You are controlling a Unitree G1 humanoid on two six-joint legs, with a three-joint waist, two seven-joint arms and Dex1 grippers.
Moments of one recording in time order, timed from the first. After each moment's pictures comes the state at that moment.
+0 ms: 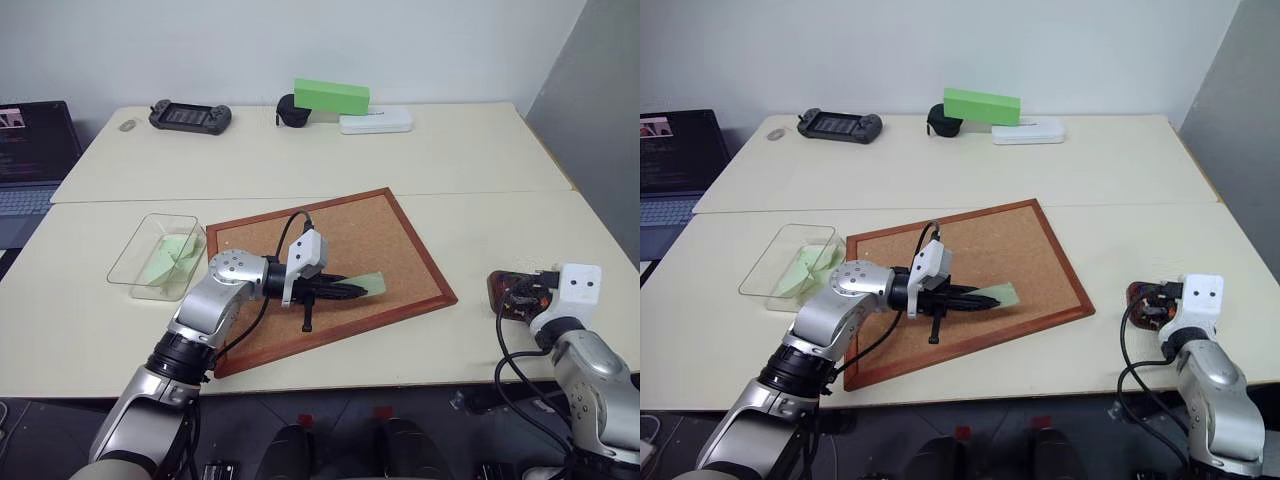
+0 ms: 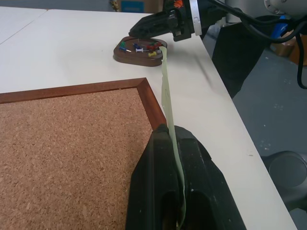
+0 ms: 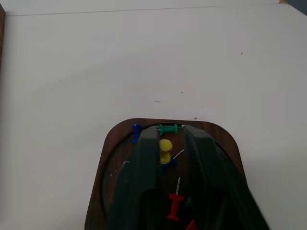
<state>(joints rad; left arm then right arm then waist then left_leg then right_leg) -0.55 0.50 -0.28 0.08 -0.37 0.28 -1.24 0.01 -0.31 -0.38 -0.41 0.26 0.69 0.15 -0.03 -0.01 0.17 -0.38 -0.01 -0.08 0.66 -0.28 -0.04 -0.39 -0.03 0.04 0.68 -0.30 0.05</state>
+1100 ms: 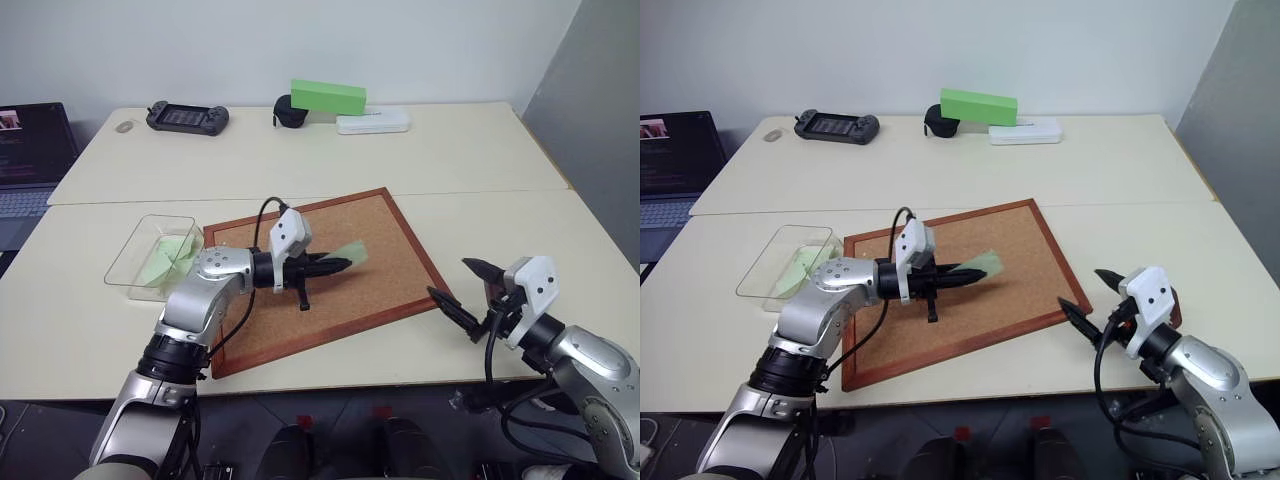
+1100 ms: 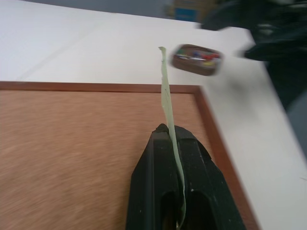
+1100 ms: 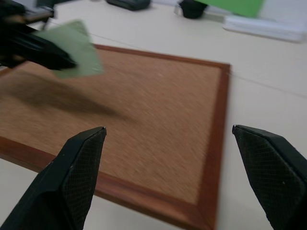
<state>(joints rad) -0.49 0.50 -0.12 -0.03 -0.36 0.42 -0.98 0.06 -0.53 -0.16 -0.67 0.47 0.55 0.61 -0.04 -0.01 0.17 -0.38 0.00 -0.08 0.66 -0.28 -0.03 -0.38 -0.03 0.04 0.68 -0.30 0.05</state>
